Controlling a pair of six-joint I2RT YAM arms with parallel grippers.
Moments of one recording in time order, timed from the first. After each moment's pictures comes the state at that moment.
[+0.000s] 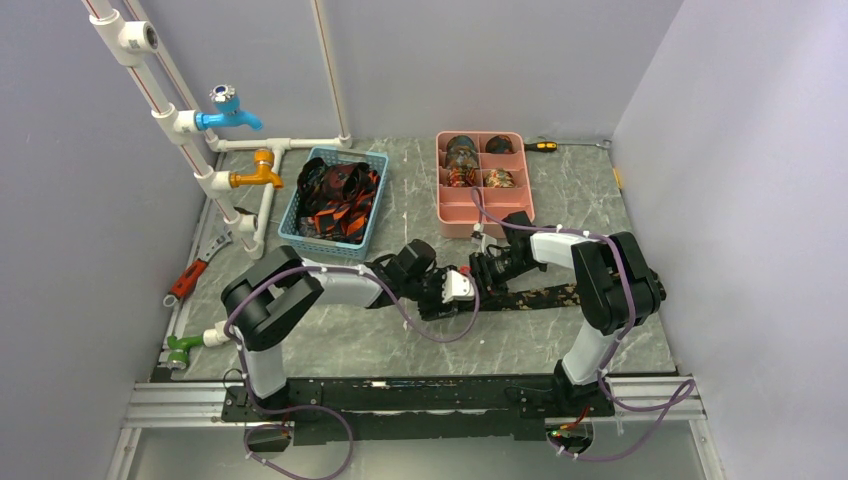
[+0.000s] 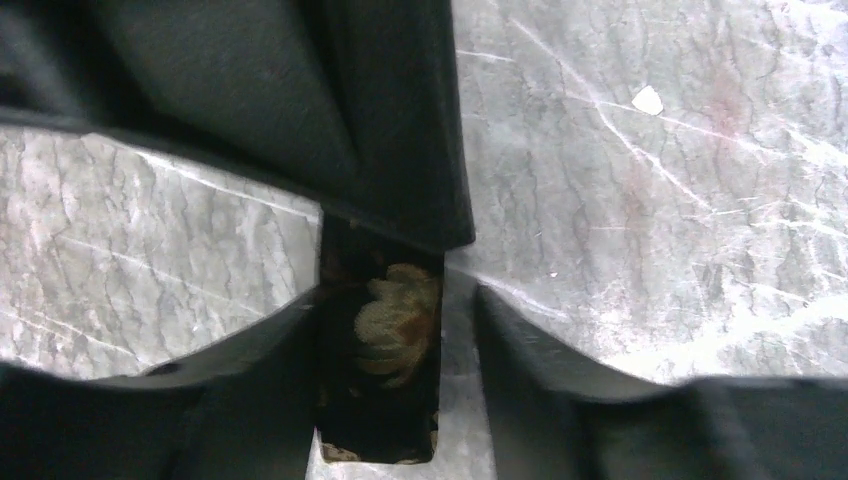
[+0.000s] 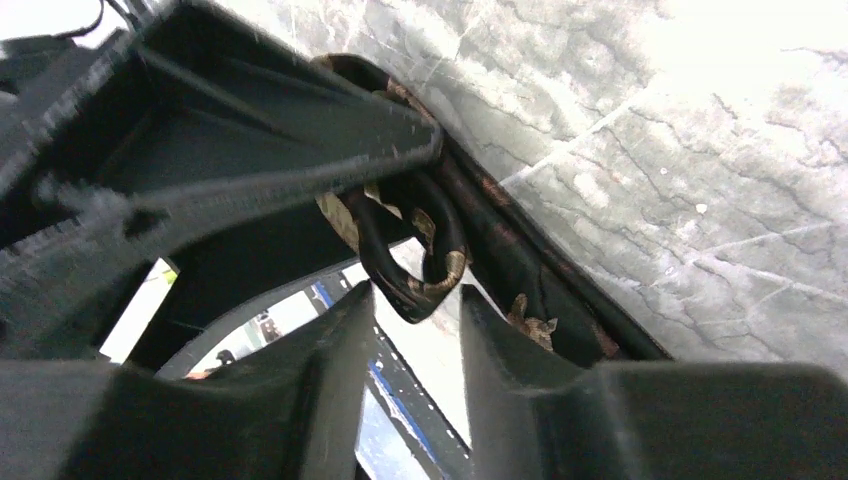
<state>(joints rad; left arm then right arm) -0.90 1.82 0.90 0.19 0.48 0.51 0.27 1.75 0.86 -0.53 -0.87 0.08</state>
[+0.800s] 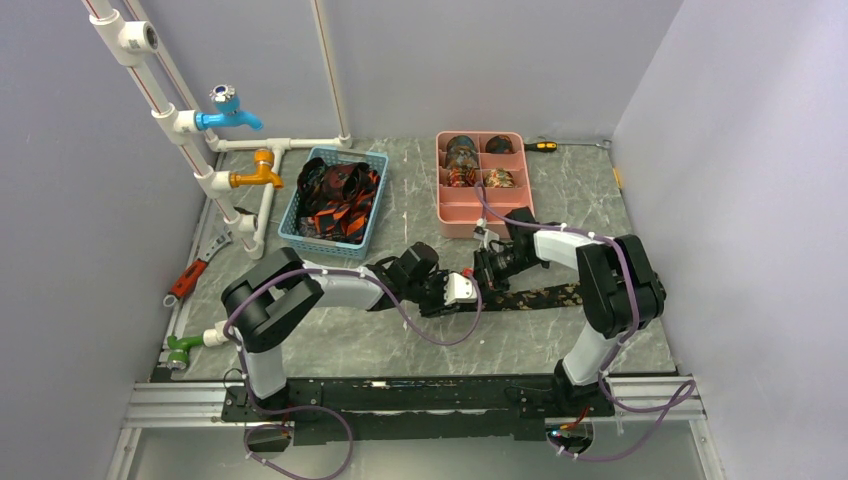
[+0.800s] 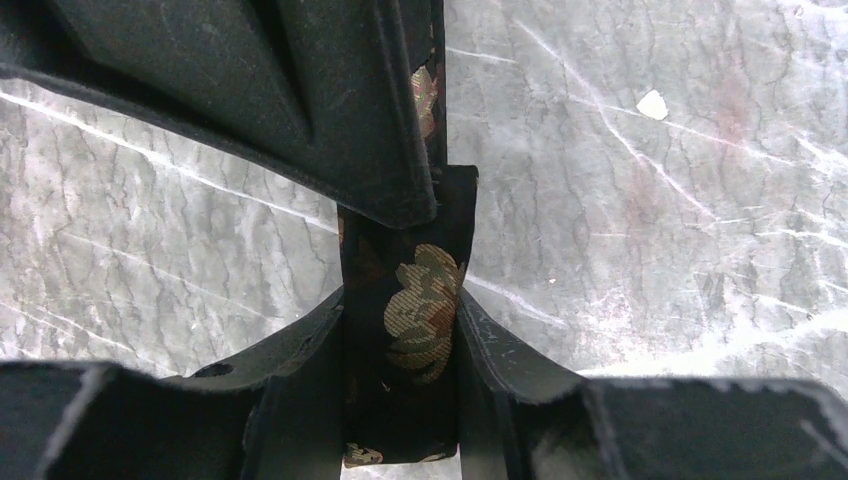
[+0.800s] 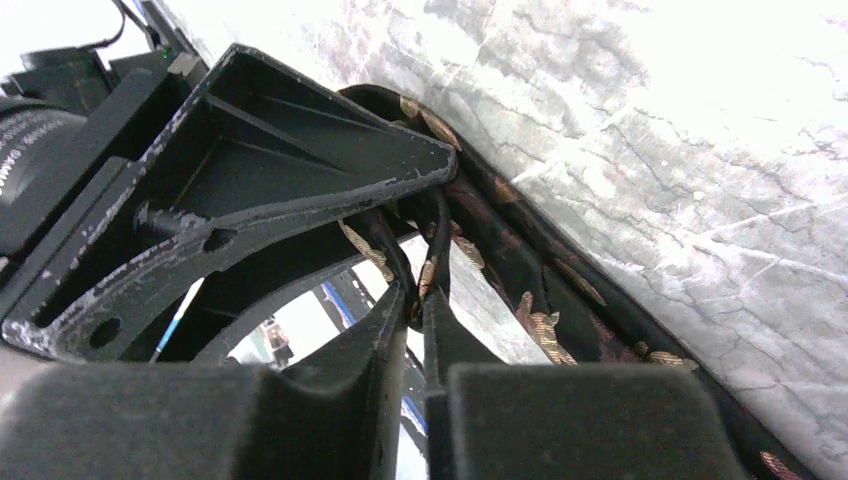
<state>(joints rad) -0.93 1.82 0.90 0.19 0.43 0.51 0.26 1.72 0.88 -0.56 -0.88 0.09</state>
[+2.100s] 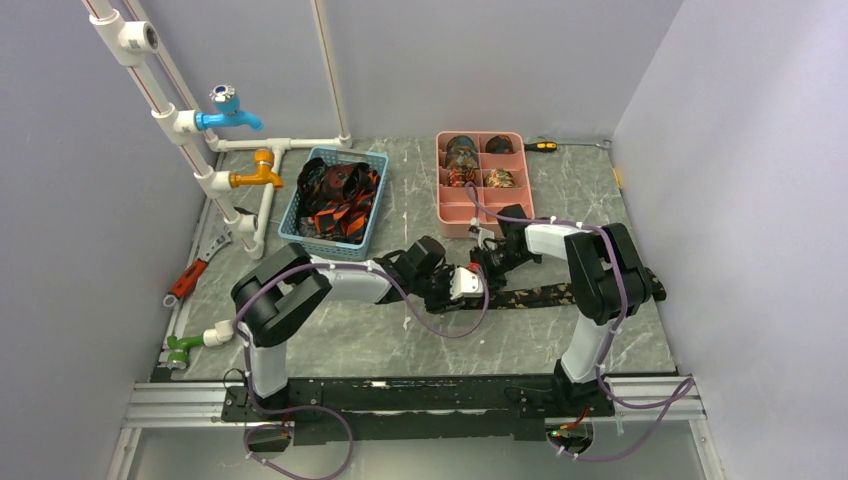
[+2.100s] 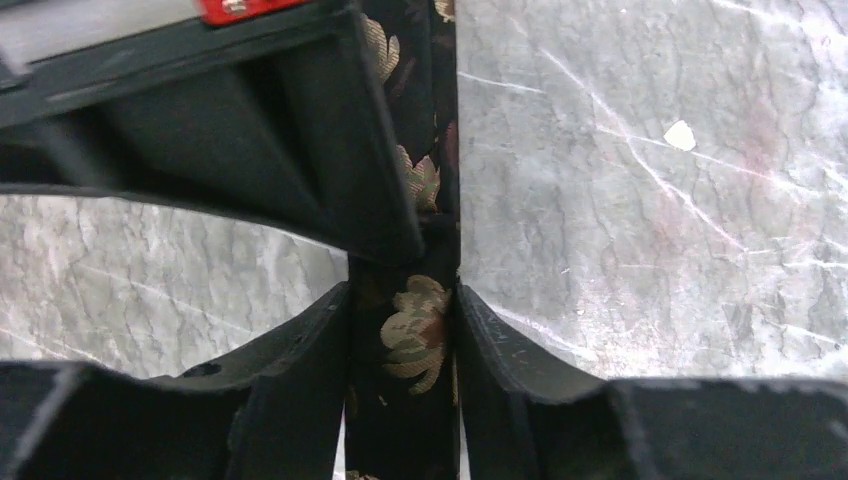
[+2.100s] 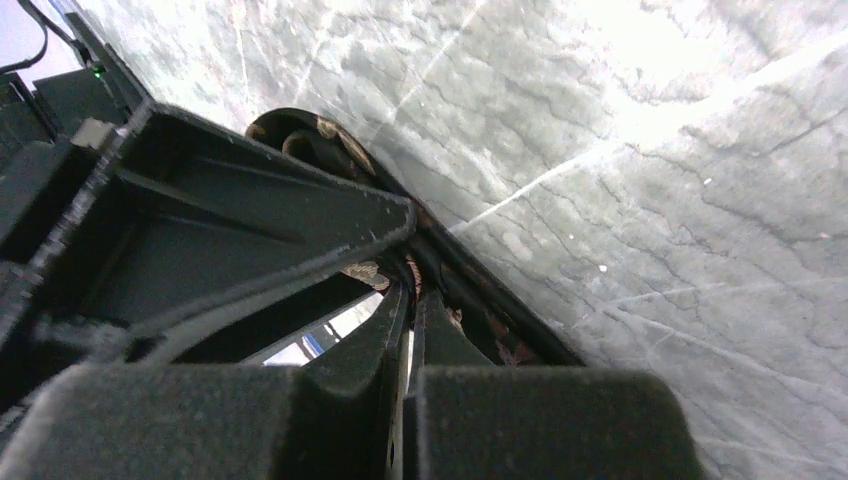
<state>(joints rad) -0.91 1.87 0.99 0.14 0.44 0.51 0.28 1.82 0.95 -0.55 -0.79 0.07</state>
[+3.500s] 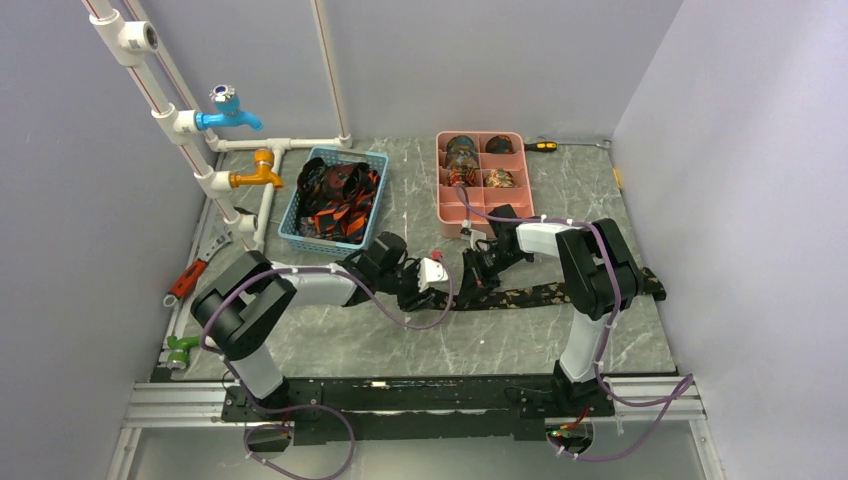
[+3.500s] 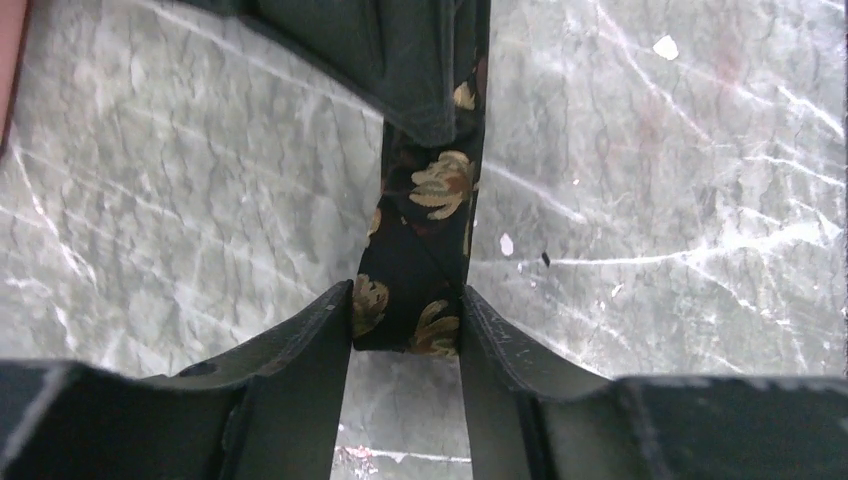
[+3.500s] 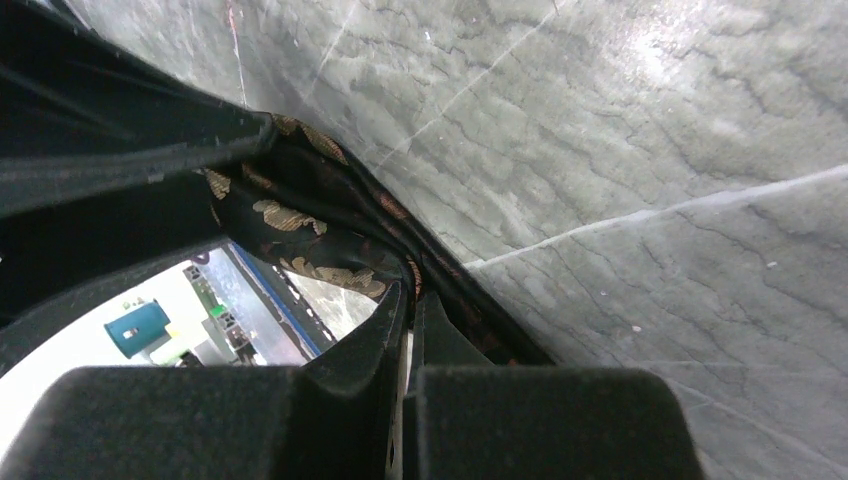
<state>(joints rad) -0.77 1.68 0.76 0.23 0.56 0.46 0.33 1.87 0.99 -0.55 -0.78 0.07</state>
